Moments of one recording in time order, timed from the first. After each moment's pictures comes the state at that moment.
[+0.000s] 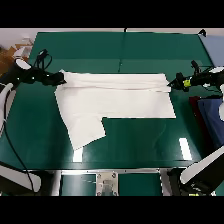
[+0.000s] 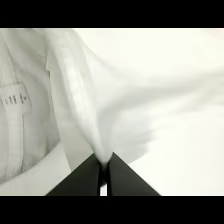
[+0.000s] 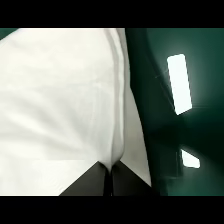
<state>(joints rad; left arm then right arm) 0.12 -1.72 1.42 0.93 -0.95 -1.17 -0.43 -2.00 1.73 -0.83 1.31 1.31</state>
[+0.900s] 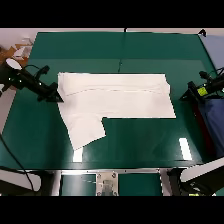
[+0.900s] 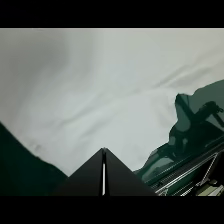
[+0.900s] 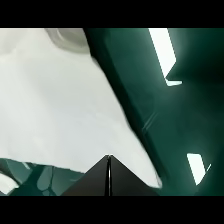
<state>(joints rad) 0.17 -1.64 1.39 0.99 -1.55 -1.37 -0.51 -1.79 1.55 -1.07 1.61 1.48</state>
